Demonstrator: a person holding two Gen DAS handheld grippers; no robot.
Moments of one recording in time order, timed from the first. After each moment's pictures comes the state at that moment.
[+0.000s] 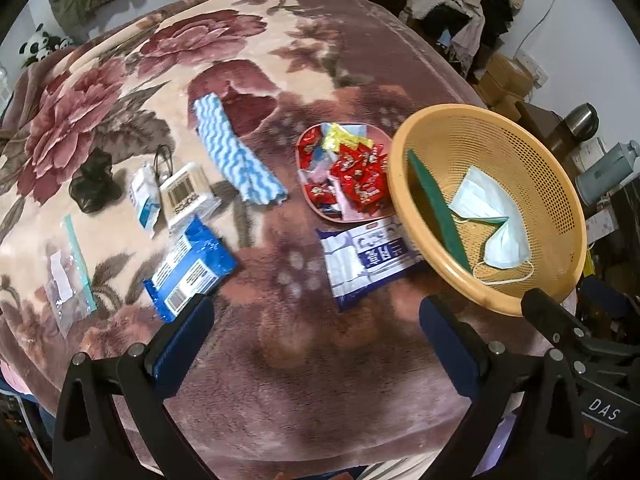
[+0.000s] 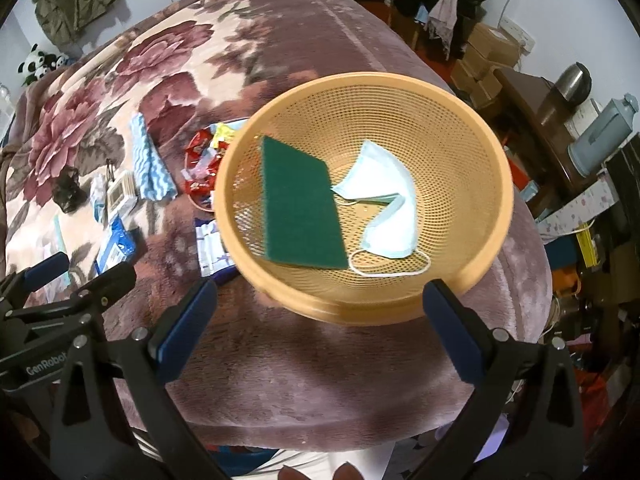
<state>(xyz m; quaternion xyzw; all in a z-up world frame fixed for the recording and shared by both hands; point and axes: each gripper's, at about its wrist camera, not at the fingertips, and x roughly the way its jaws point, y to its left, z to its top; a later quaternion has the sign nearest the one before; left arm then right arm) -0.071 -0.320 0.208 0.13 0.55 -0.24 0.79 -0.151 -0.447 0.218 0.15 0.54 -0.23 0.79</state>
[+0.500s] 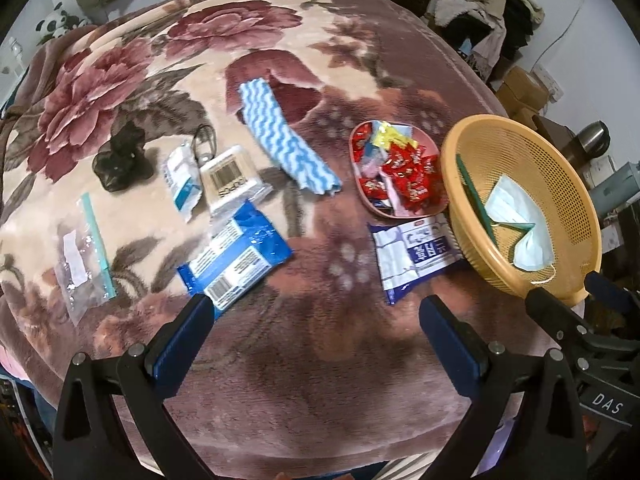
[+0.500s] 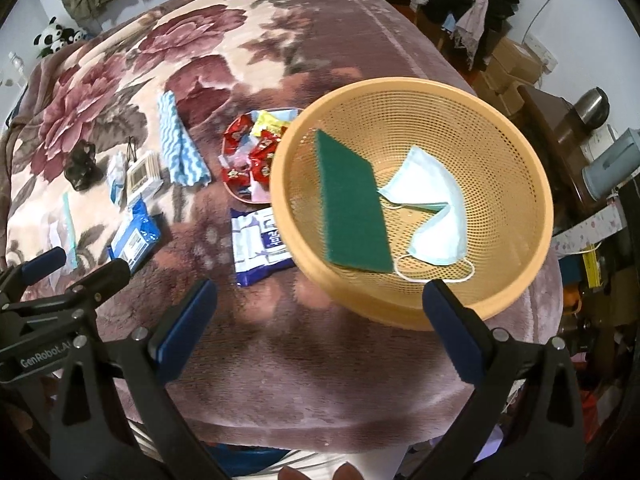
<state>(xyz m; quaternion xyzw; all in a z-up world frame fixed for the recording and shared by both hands) -0.048 -0.267 0.203 0.10 0.56 -0.22 0.79 -0.124 -0.407 0.212 0.13 0.55 -0.20 0.80</state>
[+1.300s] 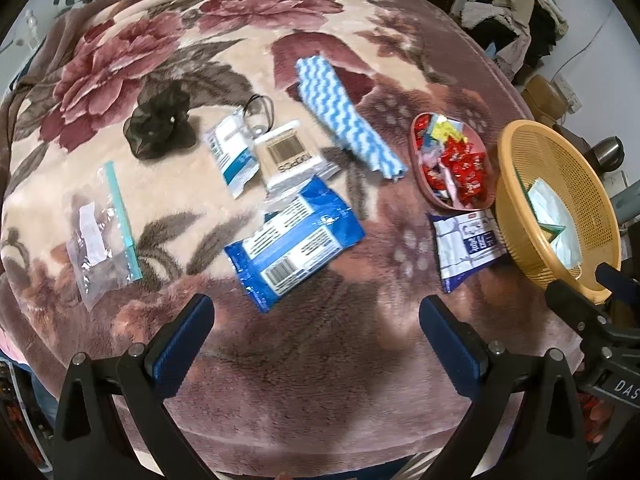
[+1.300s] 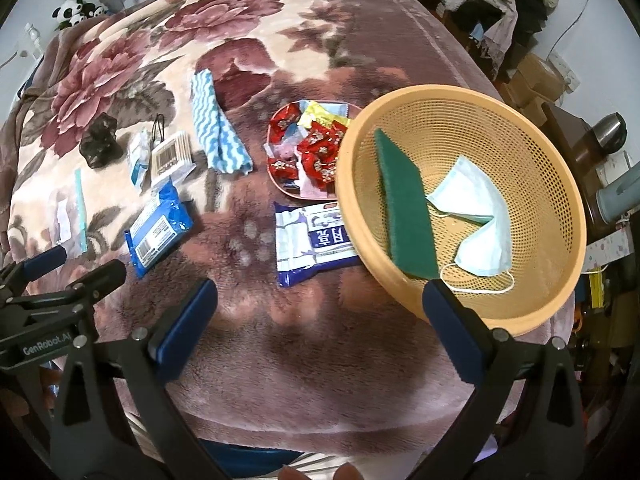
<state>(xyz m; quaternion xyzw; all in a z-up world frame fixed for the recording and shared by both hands) -0.024 -0.207 0.180 0.09 0.58 -0.20 0.79 -0.095 -0.367 0.199 0.10 0.57 -0.17 0.80</state>
